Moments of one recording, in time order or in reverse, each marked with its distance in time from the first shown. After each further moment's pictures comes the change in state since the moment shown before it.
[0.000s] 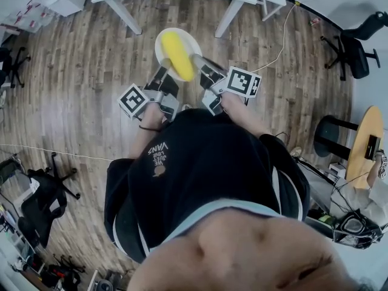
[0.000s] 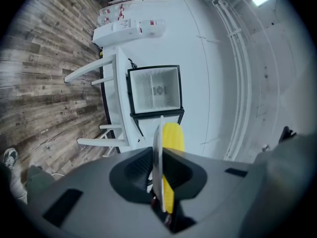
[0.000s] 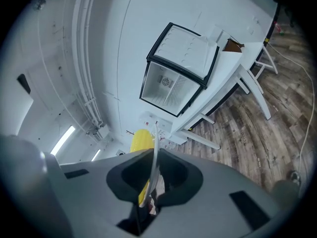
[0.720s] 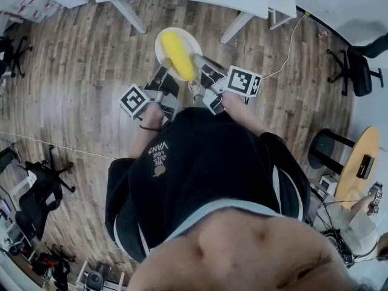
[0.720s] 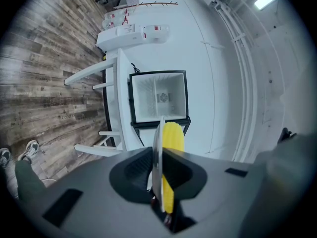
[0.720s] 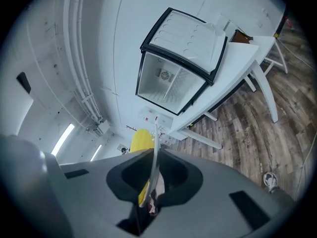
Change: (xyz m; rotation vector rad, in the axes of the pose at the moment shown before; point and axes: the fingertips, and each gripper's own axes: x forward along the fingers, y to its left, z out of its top) left arm 0.056 0.013 0.050 -0.032 -0.080 0.025; right arm 0.061 -0.023 0.053 0.000 0.092 0.012
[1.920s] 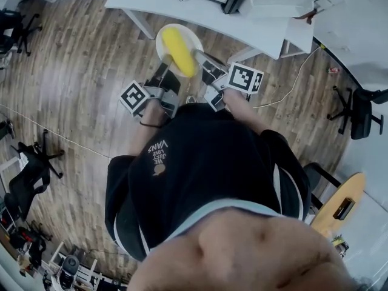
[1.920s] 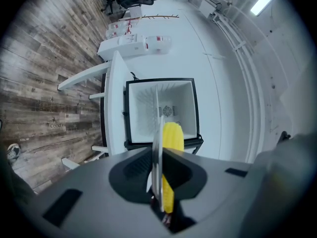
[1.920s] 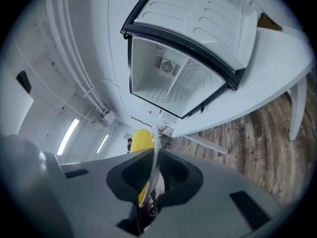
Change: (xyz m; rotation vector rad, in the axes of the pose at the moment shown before) left arm 0.130 0.011 0.087 -0.028 -0.185 0.009; right arm 0.107 -0.044 0.129 -0.041 0.168 0.080
